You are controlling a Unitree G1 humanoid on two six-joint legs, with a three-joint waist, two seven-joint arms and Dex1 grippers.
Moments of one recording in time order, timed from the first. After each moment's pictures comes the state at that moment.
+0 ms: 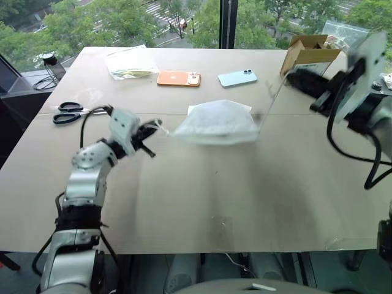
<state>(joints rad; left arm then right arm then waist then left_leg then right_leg) -0.53 0.61 0.19 0.26 -0.31 0.11 -0.72 -0.71 -0.71 -0.24 -0.38 0.79 0.82 0.40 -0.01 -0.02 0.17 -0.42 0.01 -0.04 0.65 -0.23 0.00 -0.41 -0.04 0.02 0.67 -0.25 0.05</state>
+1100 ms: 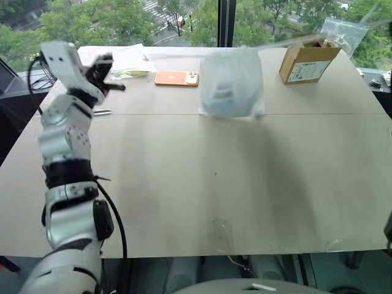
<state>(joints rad) -0.66 0.61 0.29 0.28 -0.46 0.32 -0.56 -0.57 -0.81 -0.39 -0.23 0.71 0.76 0.42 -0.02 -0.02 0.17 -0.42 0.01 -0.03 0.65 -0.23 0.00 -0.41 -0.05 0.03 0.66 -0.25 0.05</state>
